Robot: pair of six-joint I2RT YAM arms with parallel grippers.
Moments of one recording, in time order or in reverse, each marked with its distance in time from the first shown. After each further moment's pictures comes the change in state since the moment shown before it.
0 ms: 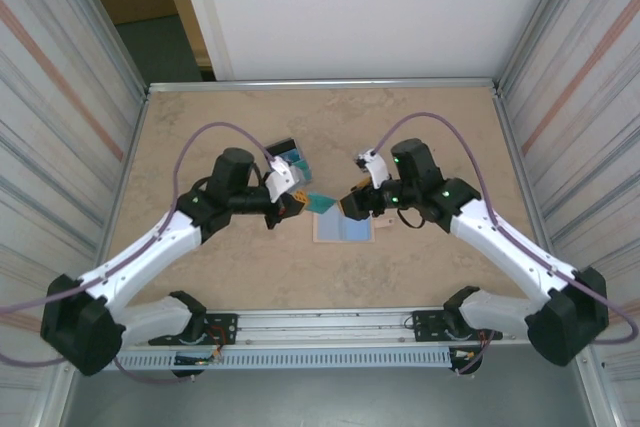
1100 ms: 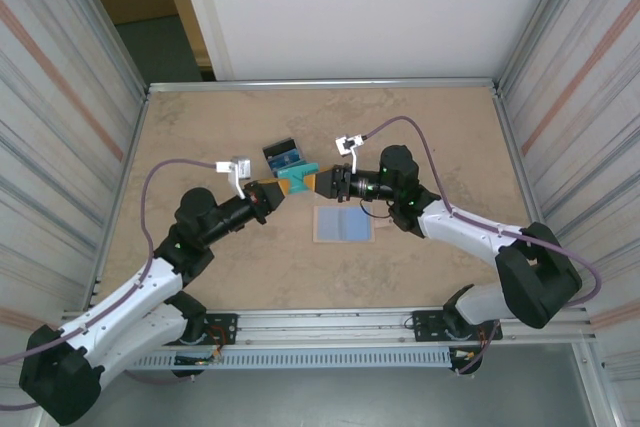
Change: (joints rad) left arm 0.000 -0.289 -0.344 0.594 -0.221 -0.941; right arm 0.078 0.256 -0.153 1.022 -0.236 0.612
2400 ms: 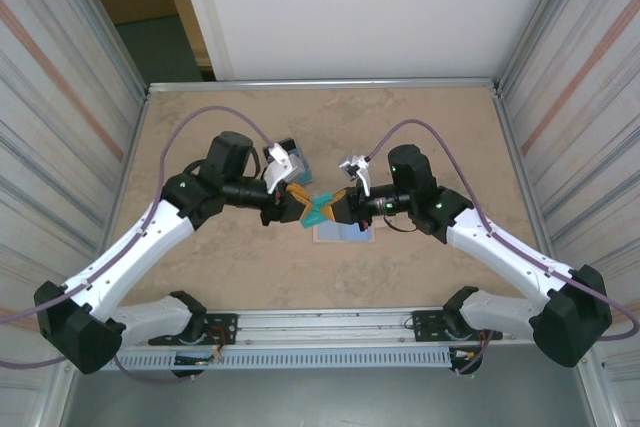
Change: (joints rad) left arm -0.021 0.340 0.624 -0.977 0.382 0.860; right arm 0.004 -0.246 0.092 -0.721 -0.113 -0.495
